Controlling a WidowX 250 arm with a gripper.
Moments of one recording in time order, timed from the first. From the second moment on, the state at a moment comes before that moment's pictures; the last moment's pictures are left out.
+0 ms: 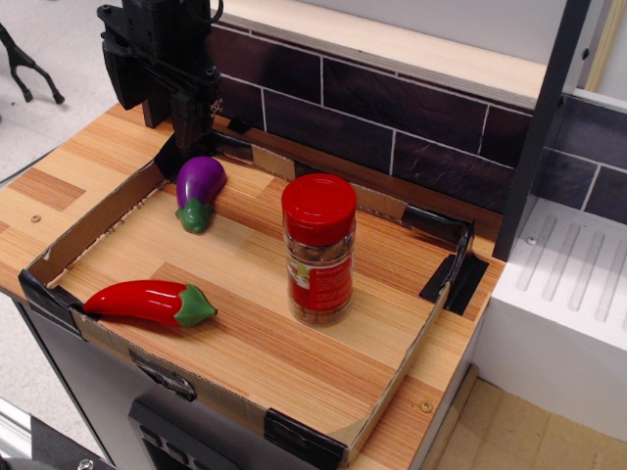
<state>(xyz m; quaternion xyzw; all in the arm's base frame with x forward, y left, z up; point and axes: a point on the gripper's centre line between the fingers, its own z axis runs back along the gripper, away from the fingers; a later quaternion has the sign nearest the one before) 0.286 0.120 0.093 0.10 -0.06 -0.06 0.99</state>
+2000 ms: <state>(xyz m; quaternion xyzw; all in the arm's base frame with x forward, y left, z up) 0.246 0.013 0.105 0.00 0.00 -0.48 0.88</state>
